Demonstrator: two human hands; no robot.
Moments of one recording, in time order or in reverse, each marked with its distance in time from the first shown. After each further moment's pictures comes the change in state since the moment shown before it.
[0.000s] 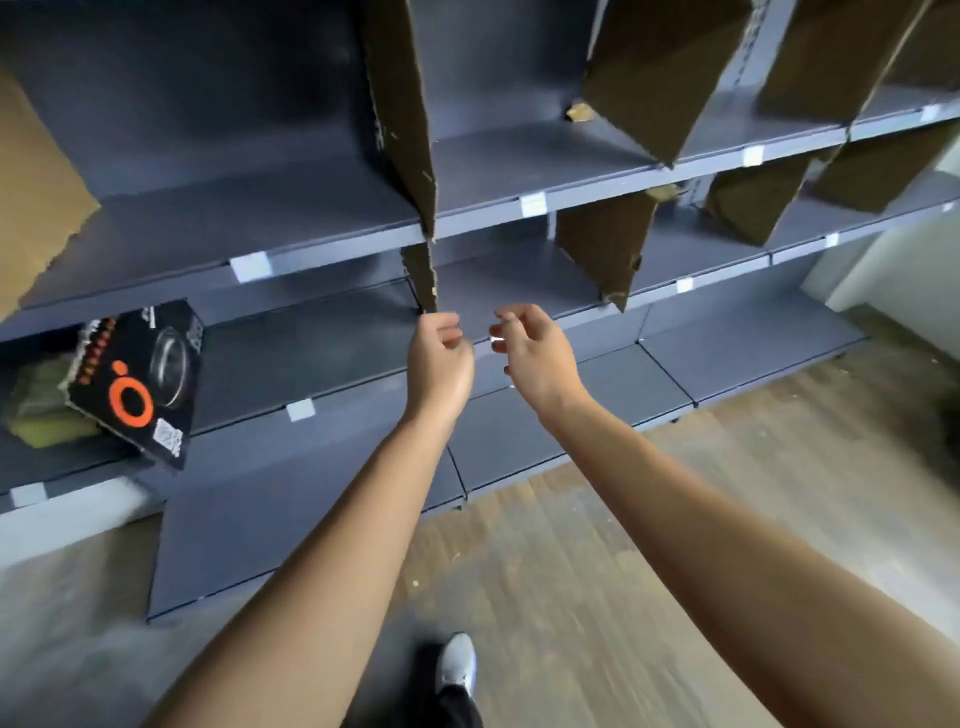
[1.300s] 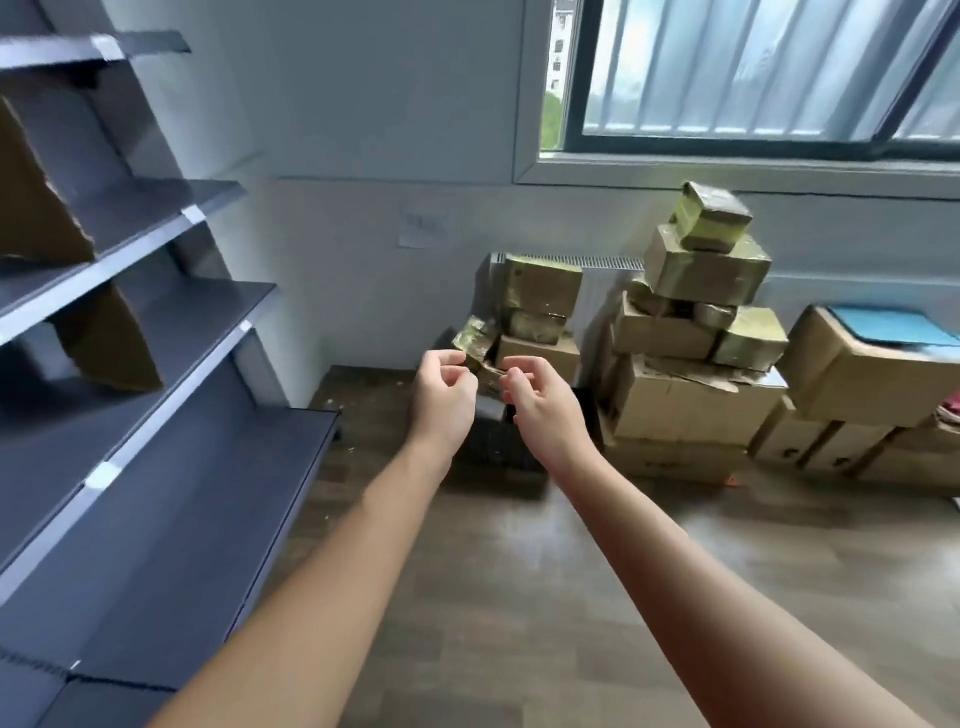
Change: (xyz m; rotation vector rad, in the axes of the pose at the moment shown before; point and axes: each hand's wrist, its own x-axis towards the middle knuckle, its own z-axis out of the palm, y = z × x) left_hand -0.291 0.294 1.036 -0.088 -1.120 0.242; right_hand 0.078 0.205 -1.034 -0.099 1.079 0.203
